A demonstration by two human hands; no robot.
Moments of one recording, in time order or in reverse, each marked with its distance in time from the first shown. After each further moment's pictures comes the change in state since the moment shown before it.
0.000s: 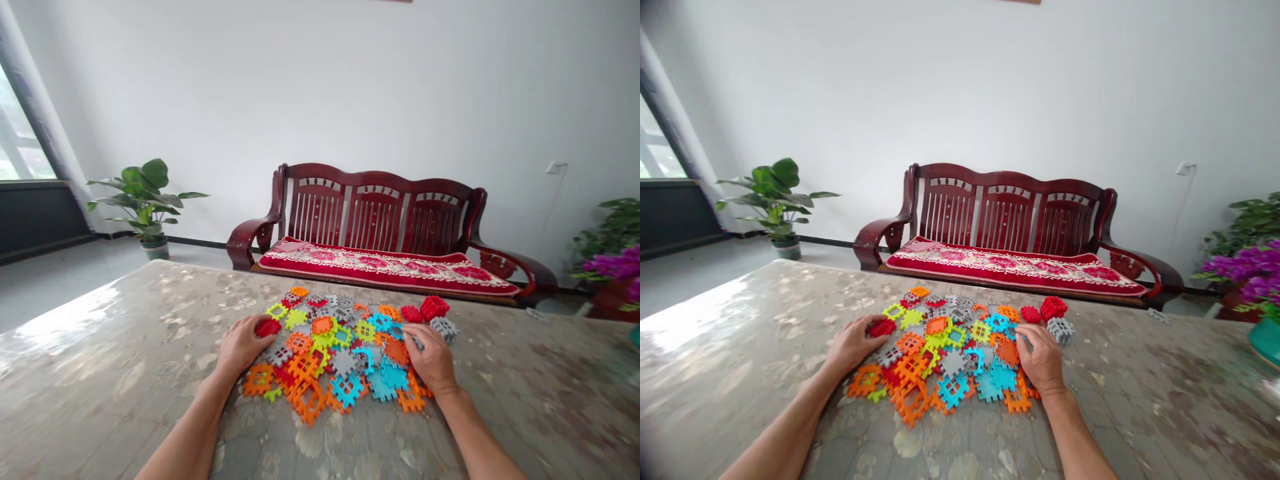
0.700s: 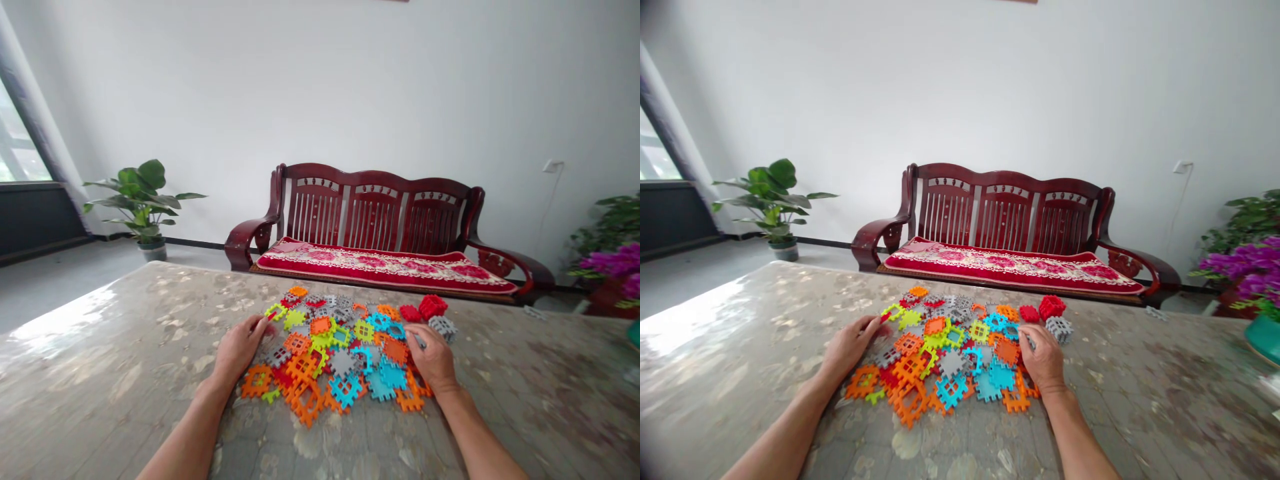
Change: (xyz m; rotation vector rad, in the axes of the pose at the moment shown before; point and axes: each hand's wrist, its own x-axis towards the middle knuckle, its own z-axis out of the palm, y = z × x) left_hand -0.002 0.009 -0.007 -0.095 -0.025 -0.075; right_hand -0.003 0.007 0.001 0.025 -0.008 0.122
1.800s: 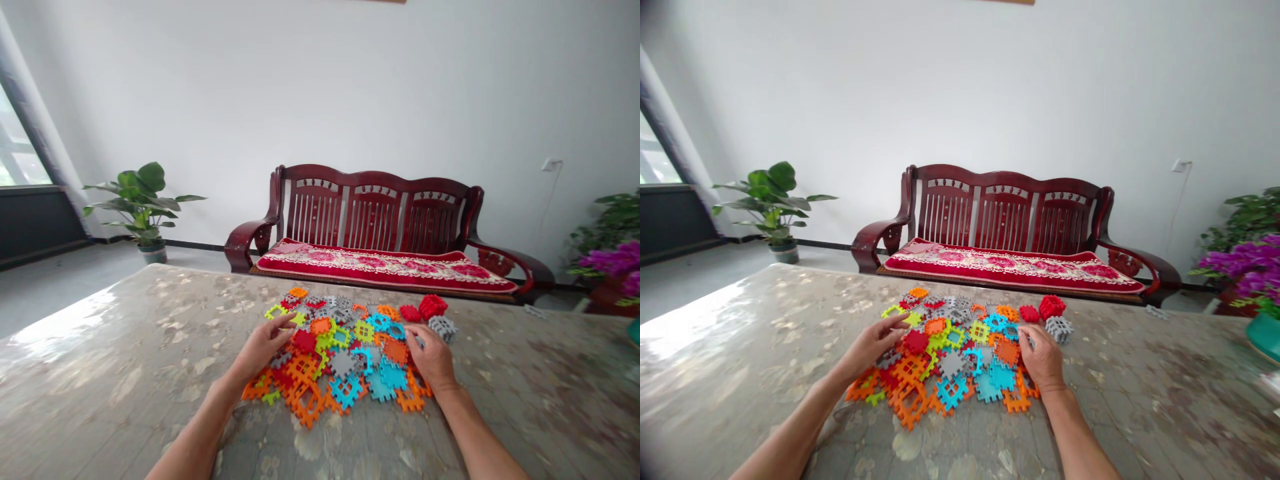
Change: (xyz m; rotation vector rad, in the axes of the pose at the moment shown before) left_hand -0.005 0.032 0.015 -0.662 -0.240 0.159; right_hand 0.000 -0.002 0.002 0.000 -0.016 0.062
